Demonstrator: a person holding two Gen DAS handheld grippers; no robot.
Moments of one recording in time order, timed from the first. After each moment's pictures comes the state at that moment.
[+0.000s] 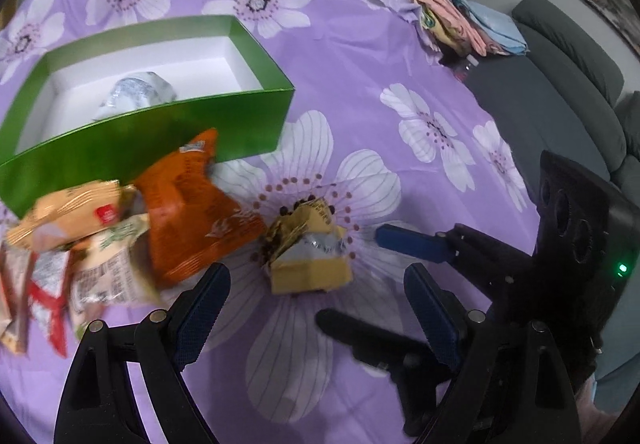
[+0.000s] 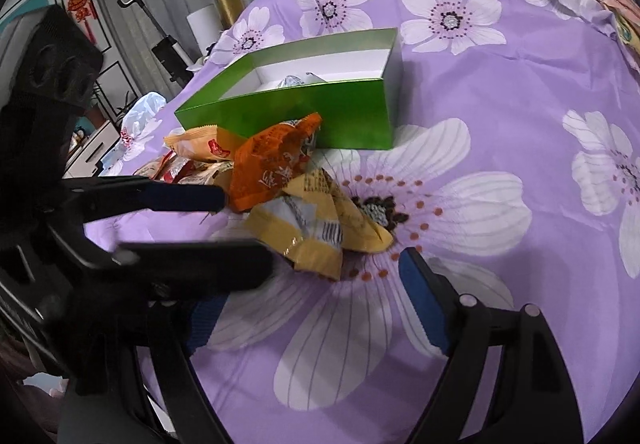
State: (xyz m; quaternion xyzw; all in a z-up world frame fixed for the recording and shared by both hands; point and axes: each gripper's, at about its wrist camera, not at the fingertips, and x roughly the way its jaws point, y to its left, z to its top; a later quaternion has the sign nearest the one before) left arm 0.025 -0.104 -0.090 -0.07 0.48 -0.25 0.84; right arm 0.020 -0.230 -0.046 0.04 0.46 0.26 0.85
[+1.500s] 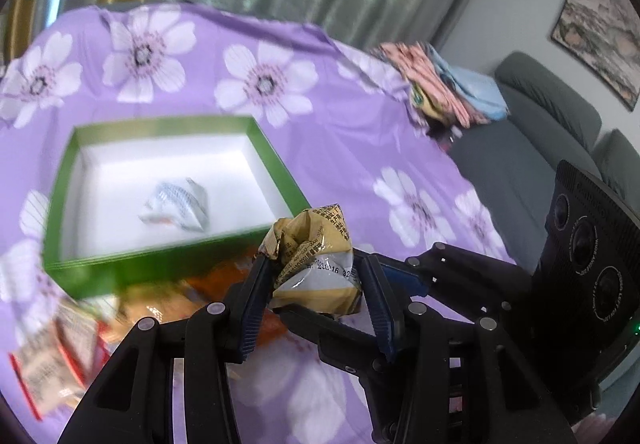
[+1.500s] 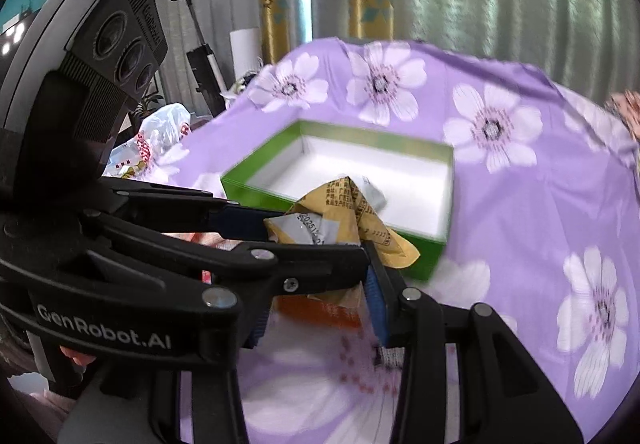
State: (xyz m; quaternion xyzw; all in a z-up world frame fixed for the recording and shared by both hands) left arm 0.044 -0.040 -0.013 -0.12 0.38 -0.26 0.88; right arm 0.048 -0.163 0.037 -0.06 0.36 0.29 0.88
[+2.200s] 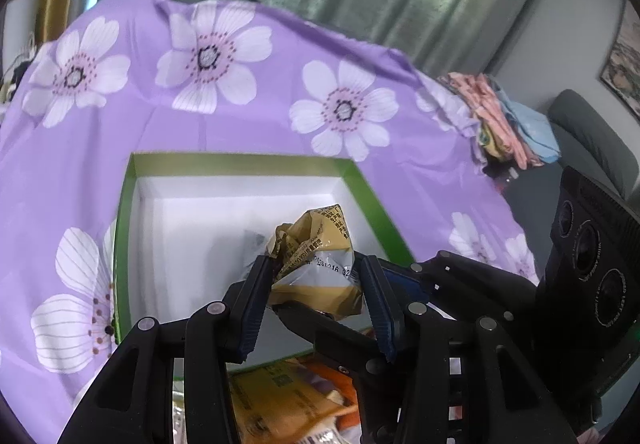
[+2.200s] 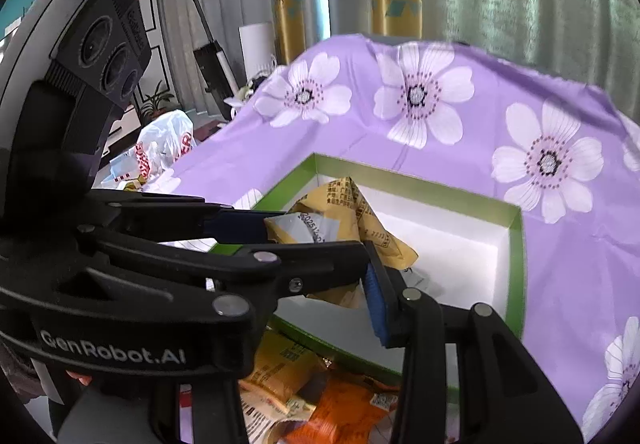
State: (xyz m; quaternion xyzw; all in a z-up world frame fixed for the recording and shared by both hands) left arm 0.137 0.031 -0.034 -0.15 0.40 -0.19 0.89; right arm 0.148 -0.083 0.018 -0.05 0.38 0.32 0.87
